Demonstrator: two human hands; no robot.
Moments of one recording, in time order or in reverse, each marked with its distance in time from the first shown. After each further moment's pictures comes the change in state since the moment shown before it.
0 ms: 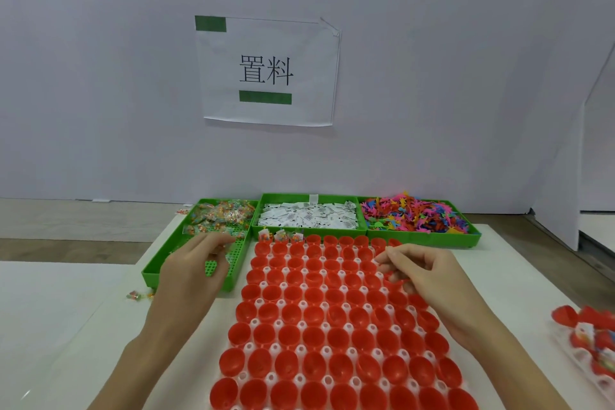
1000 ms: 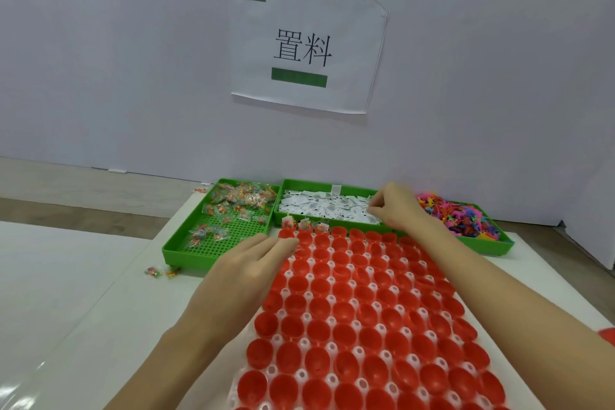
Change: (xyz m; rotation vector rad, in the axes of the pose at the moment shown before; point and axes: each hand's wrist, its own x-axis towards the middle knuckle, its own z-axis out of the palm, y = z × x) left_hand -0.011 0.006 0.010 0.086 -0.129 0.378; right_hand 0.168 0.000 0.064 -0.988 -0.125 -0.103
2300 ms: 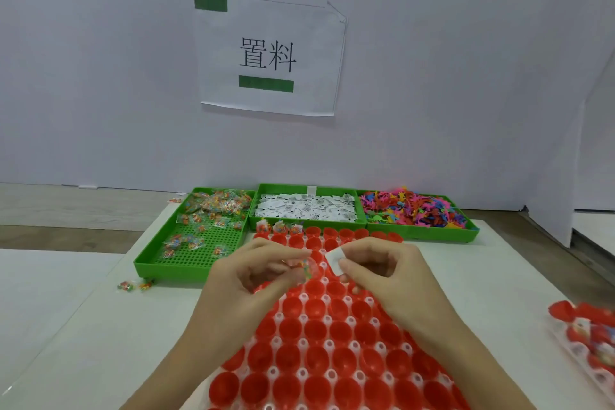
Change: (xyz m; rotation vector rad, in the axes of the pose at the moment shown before) left_hand 0.020 0.061 -0.016 -0.940 0.062 -0.481; right_hand -0.186 -0.024 -0.012 0.919 0.089 -0.138
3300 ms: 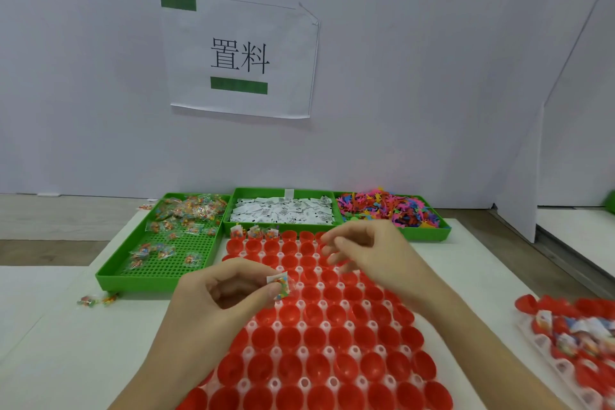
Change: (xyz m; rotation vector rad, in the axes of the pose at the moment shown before) left_hand -0.009 0.013 0.006 -0.071 0.015 -0.223; right_hand 0.034 -0.007 -0.027 -0.108 -0.046 0.190
